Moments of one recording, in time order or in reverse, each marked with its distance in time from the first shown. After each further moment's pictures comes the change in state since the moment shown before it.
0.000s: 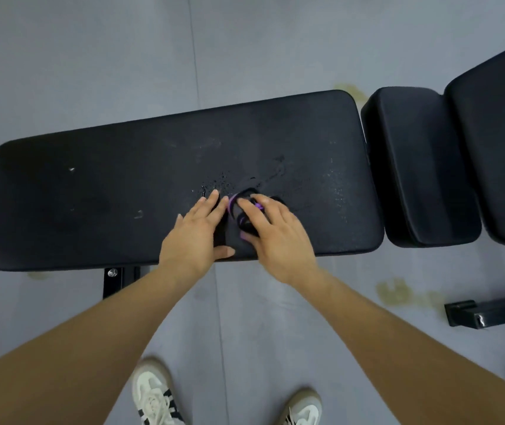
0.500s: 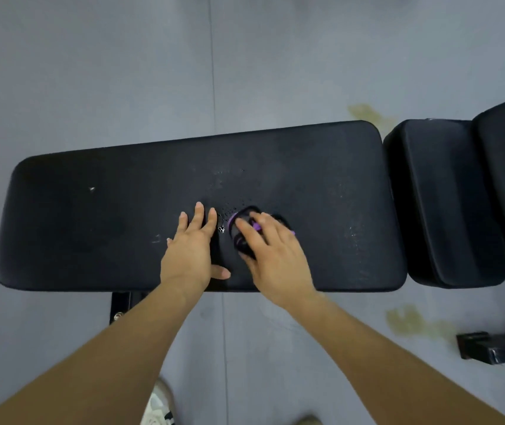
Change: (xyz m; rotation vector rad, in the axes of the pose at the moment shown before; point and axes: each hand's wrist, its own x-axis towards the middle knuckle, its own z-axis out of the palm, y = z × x) left_hand 0.021 -0.021 -0.021 -0.008 -0.087 -0.225; right_hand 0.029 -0.019 0.011 -0.038 -0.030 -0.105
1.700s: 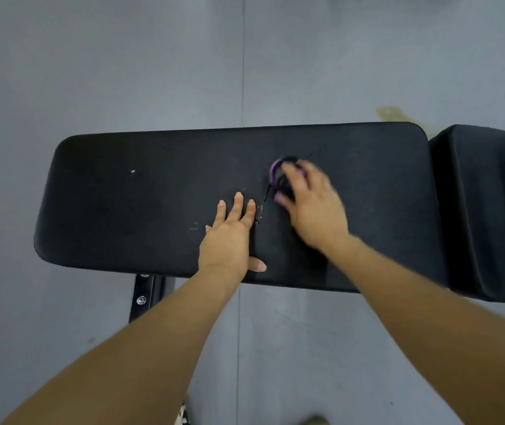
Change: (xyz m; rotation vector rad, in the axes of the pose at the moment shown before) left_hand -0.001 -0.007 -0.002 -0.011 0.007 0.068; right_hand 0.077 0.020 -0.001 -0.071 -0.006 0.122
